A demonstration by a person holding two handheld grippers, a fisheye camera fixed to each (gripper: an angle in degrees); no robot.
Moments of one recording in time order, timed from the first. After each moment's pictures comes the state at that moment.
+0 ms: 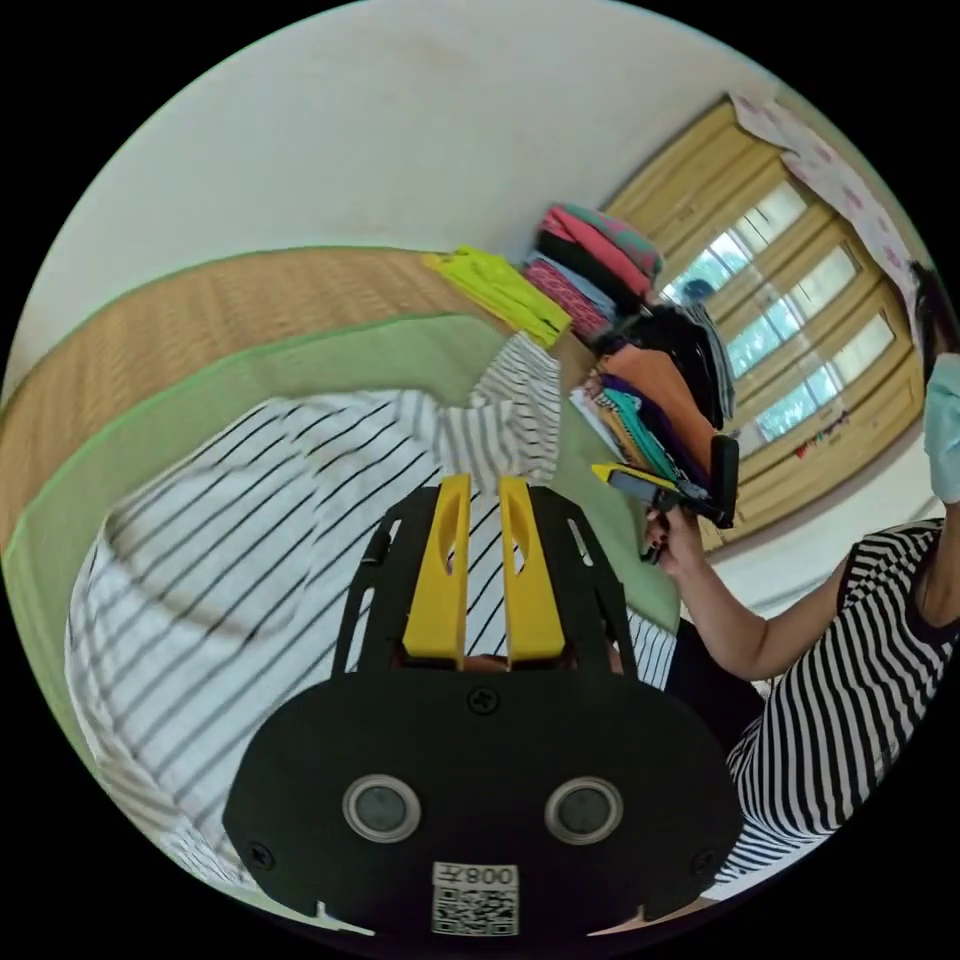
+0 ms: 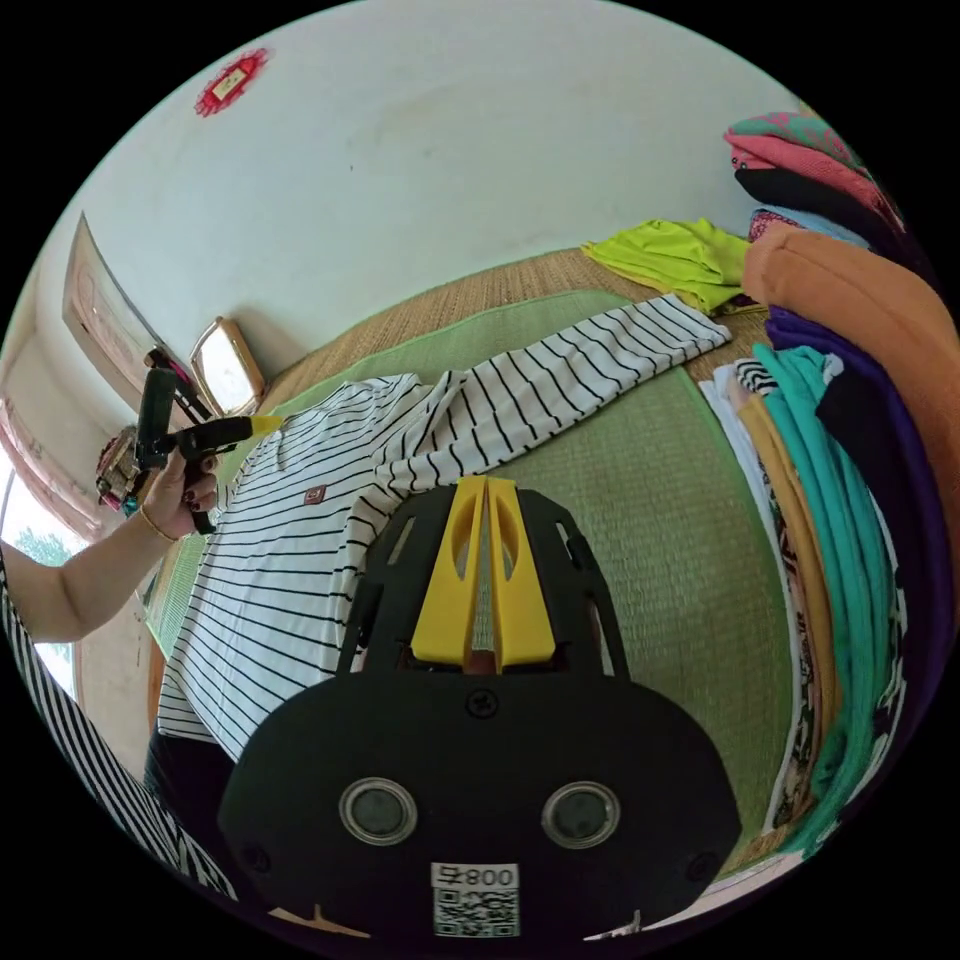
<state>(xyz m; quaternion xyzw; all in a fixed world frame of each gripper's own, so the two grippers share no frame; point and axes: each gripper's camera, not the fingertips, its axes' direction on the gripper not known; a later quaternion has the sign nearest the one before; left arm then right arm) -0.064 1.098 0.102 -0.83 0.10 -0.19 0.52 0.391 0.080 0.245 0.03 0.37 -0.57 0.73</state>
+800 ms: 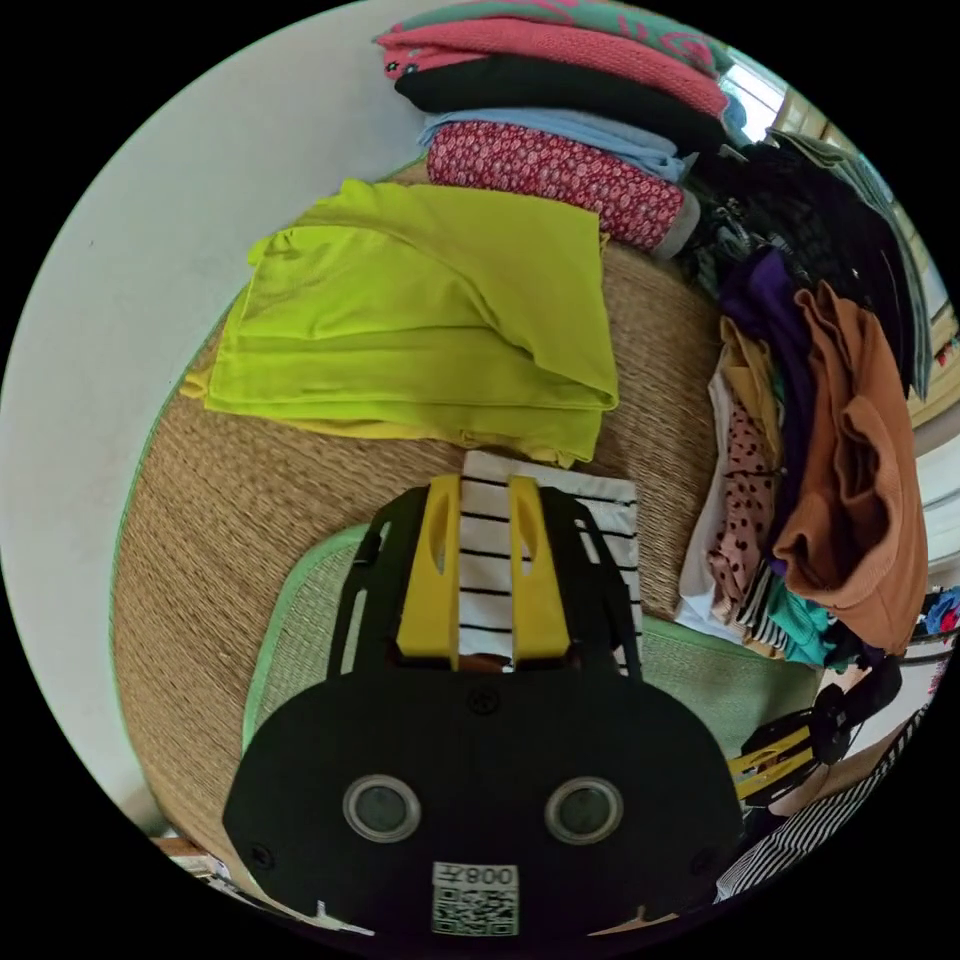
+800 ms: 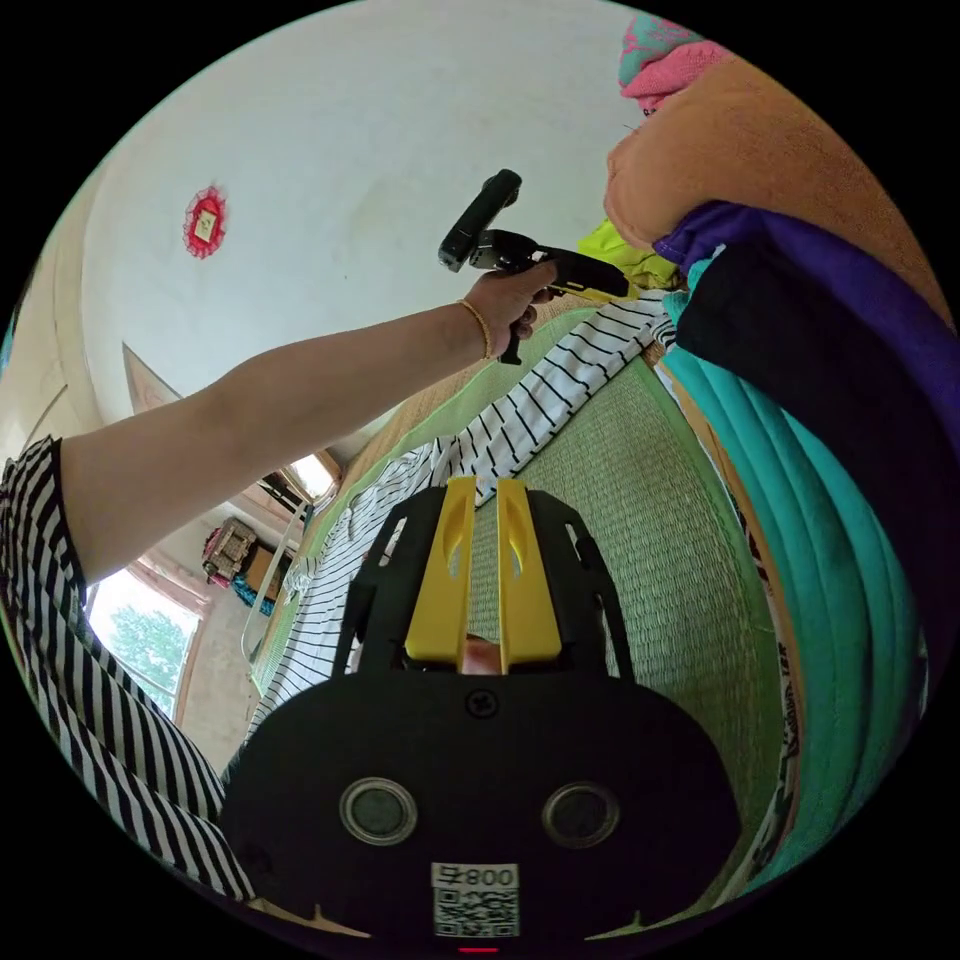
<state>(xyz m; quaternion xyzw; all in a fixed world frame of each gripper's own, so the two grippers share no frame) 0.214 1.467 0.250 -0.89 0.20 0.07 0.39 0.345 0.001 0.106 0.02 0.19 -0.52 0.83</state>
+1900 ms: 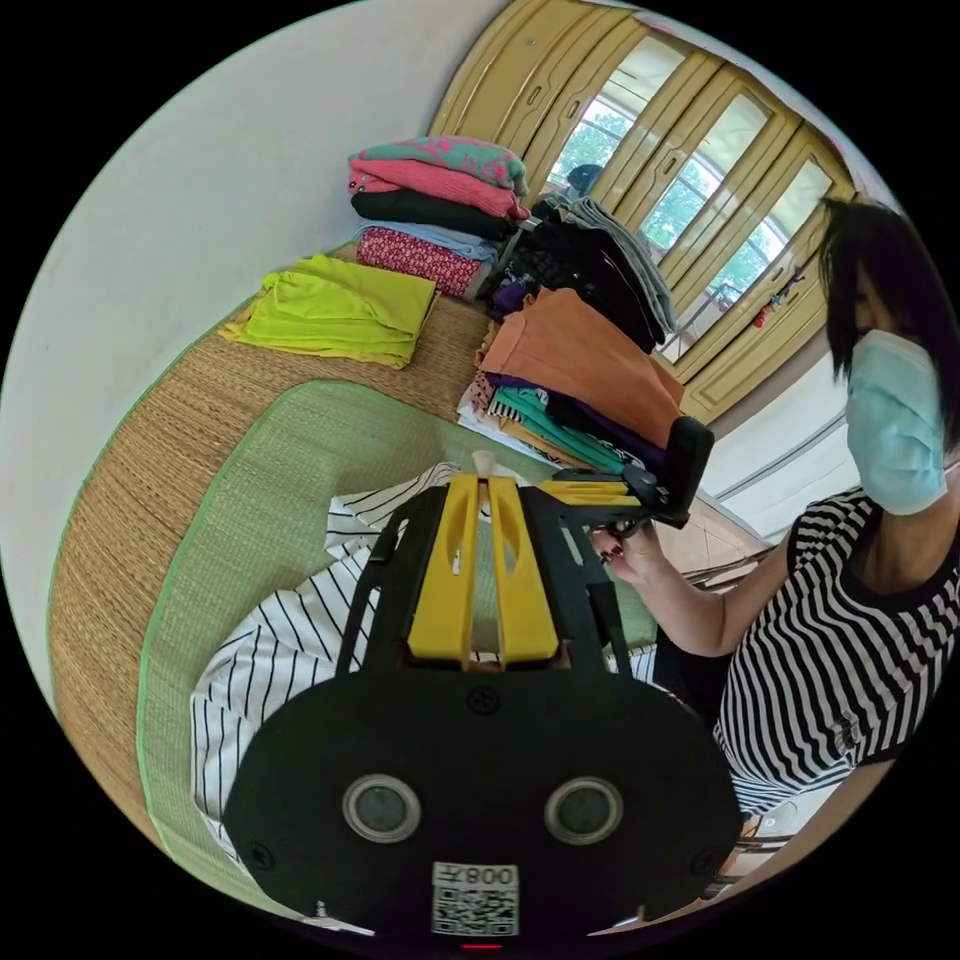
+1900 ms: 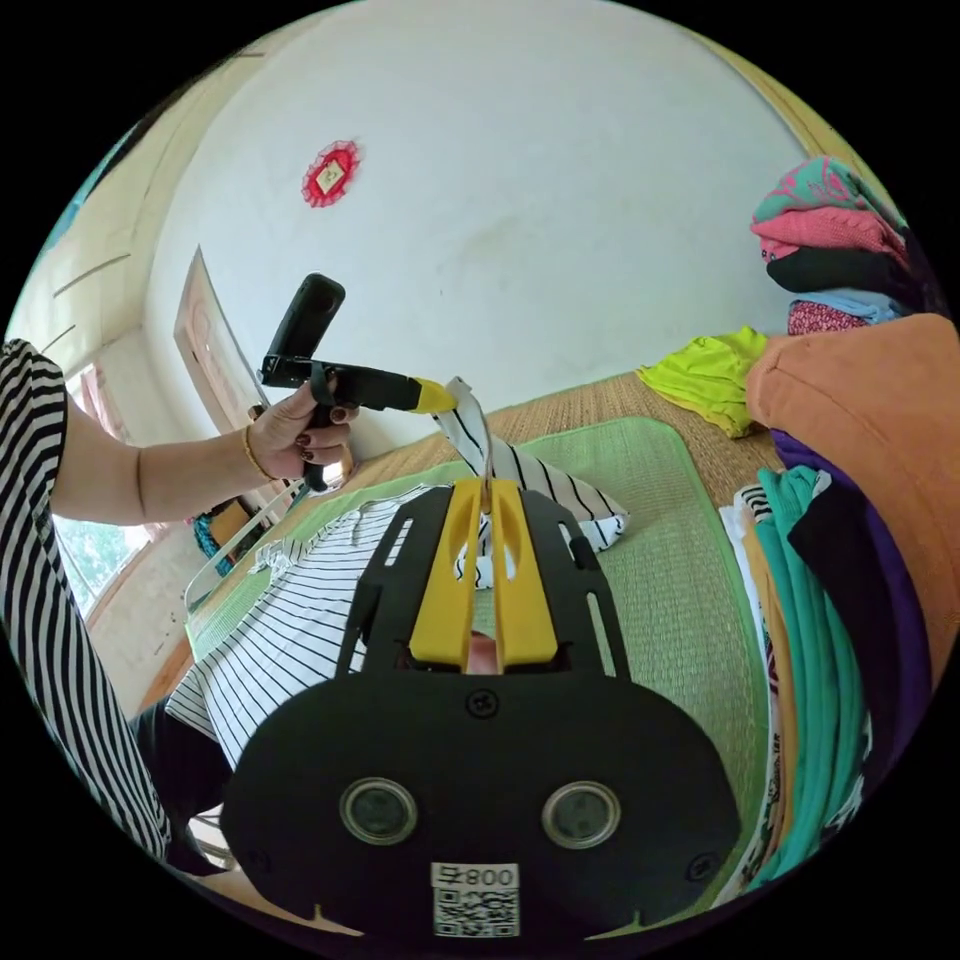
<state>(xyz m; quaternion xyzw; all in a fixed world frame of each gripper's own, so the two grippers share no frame) 0.153 1.171 0.172 -0.83 0.30 -0.10 0.45 0.396 0.123 0.152 0.06 0.16 -0.67 0.72</state>
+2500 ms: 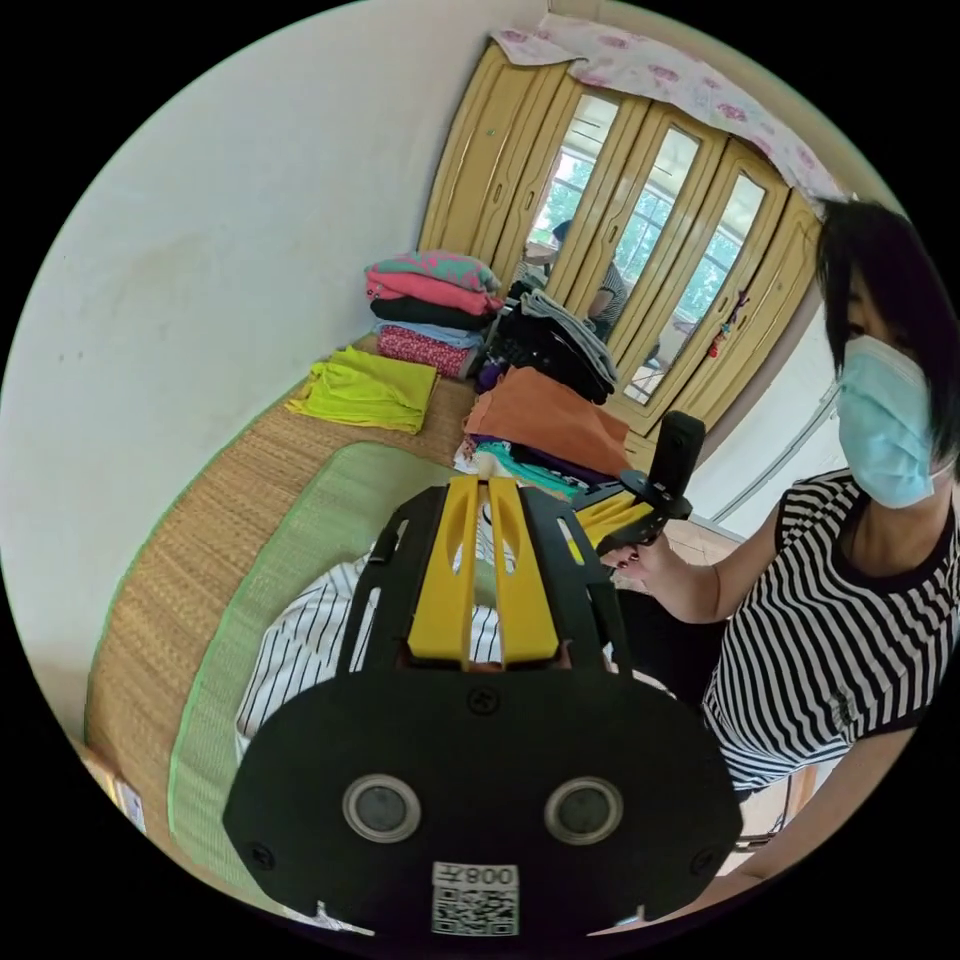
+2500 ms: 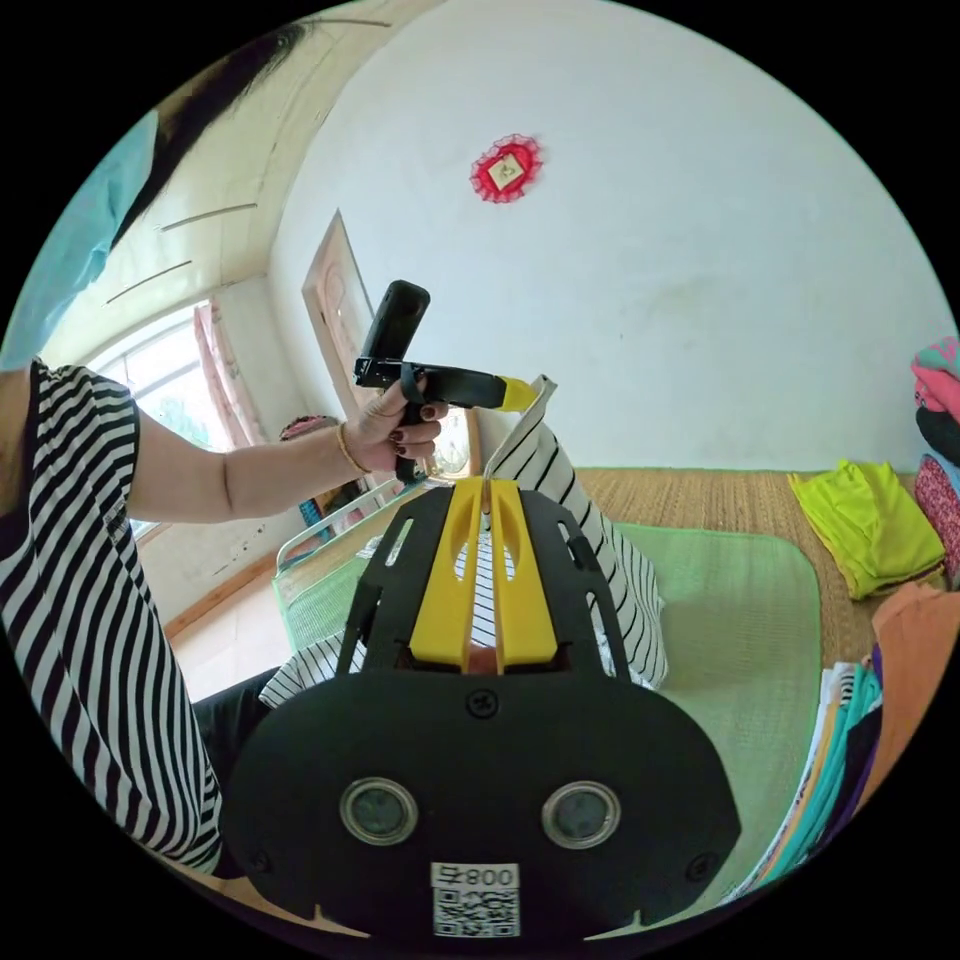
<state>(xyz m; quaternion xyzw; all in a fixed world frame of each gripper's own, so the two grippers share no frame) 0.070 0.956 0.194 -0.78 0.29 -0.09 0.54 0.389 0.287 0.221 -0.06 0.08 -0.75 0.65</state>
